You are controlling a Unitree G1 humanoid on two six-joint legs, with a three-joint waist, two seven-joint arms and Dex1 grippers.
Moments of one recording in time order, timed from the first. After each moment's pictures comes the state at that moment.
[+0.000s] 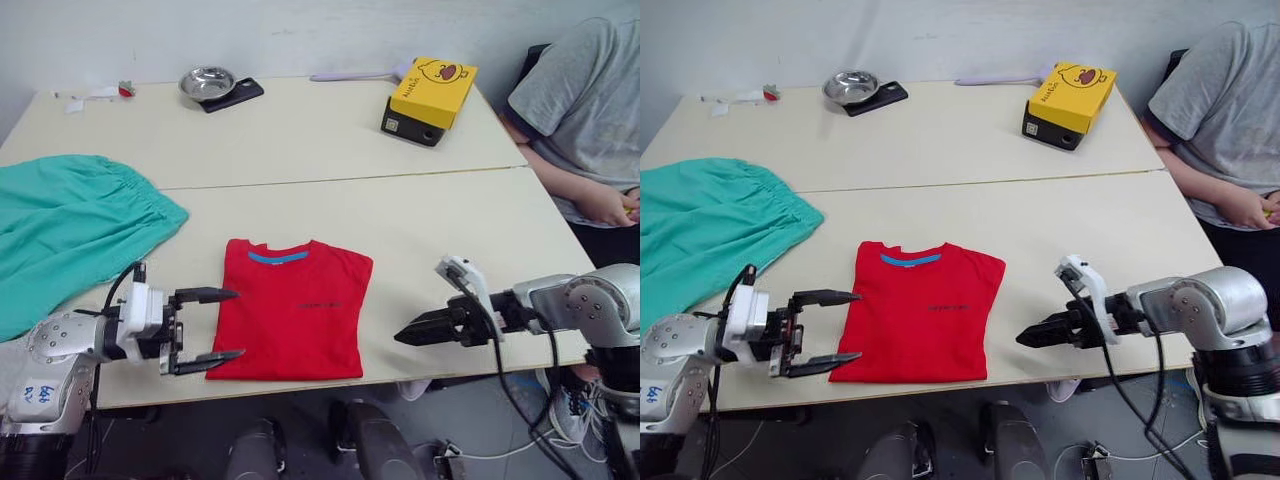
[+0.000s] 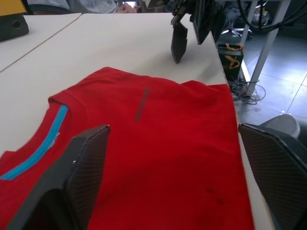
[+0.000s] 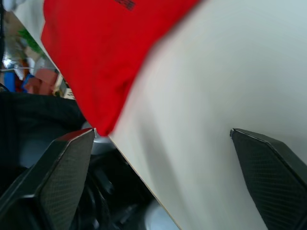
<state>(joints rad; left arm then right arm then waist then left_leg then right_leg) 0.04 0.74 0.25 -0.13 -0.59 0.02 -1.32 -0.50 -0.71 0.00 -0.19 0.91 1.59 0.76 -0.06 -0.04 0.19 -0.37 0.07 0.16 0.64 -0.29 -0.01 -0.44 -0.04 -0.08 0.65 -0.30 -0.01</state>
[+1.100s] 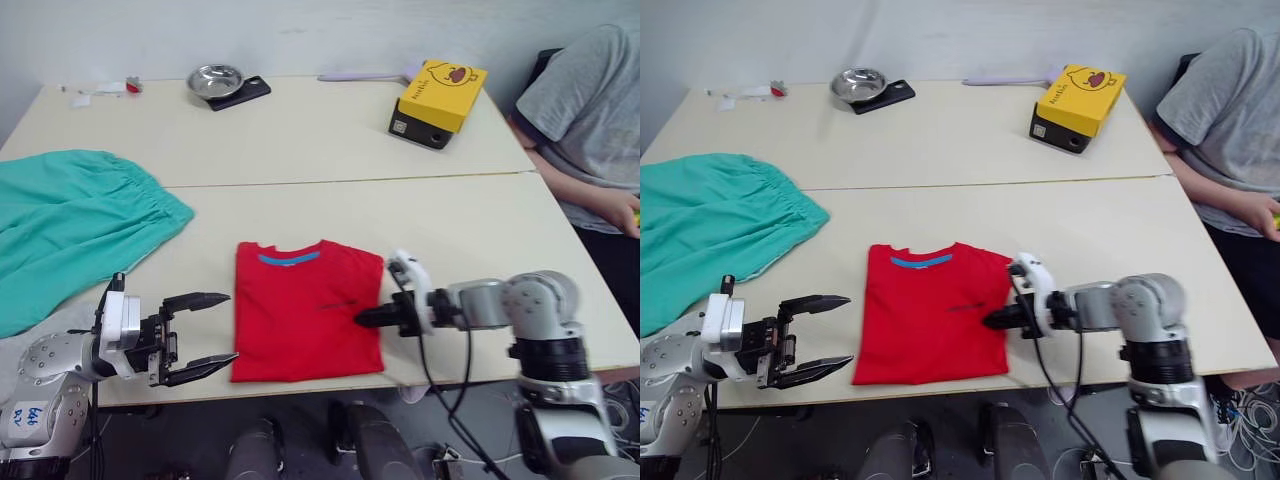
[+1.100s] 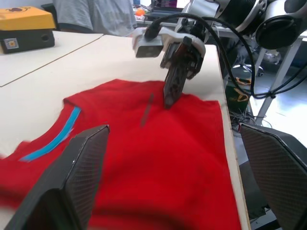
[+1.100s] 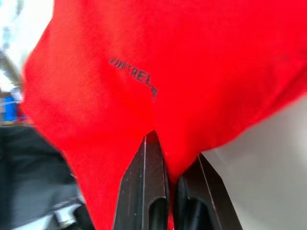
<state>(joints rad) 0.11 0.69 0.30 -0.19 -0.67 0.07 -1.28 -0.54 -0.53 -0.09 -0.12 0.96 1.61 0.38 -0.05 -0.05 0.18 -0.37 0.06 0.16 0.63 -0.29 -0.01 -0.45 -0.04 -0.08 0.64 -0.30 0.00</state>
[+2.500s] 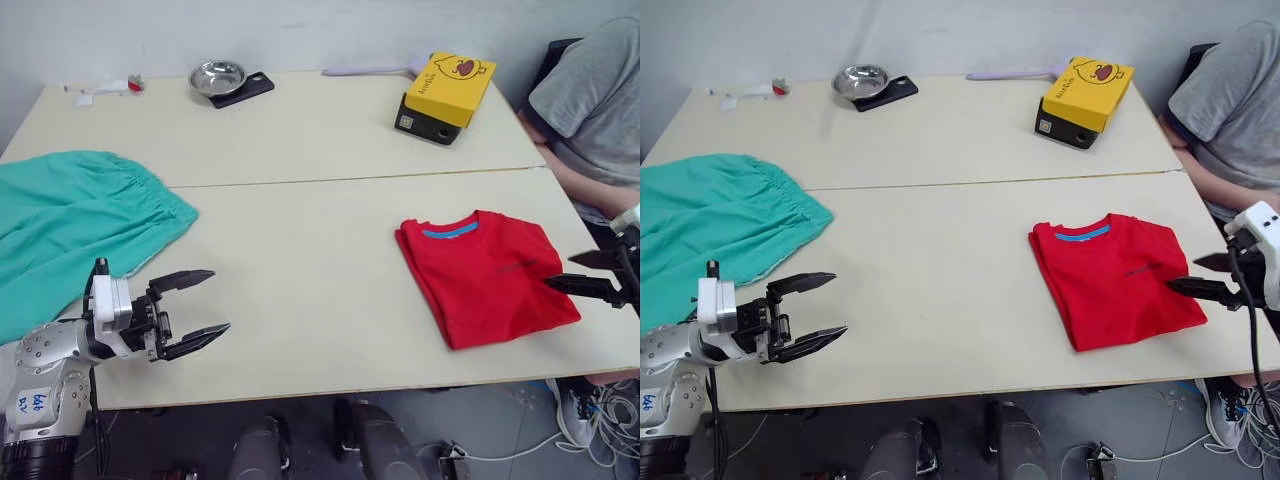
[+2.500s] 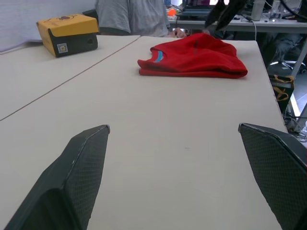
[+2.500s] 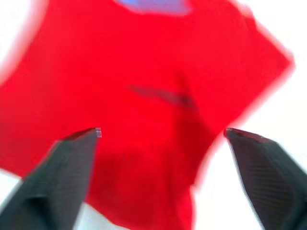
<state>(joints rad) 0.01 0.66 0.34 -0.06 -0.62 -0.01 -1.24 -0.23 -1.17 -0.34 0.17 0.47 0.58 1.22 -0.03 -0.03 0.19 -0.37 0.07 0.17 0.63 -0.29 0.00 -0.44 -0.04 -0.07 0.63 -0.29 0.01</state>
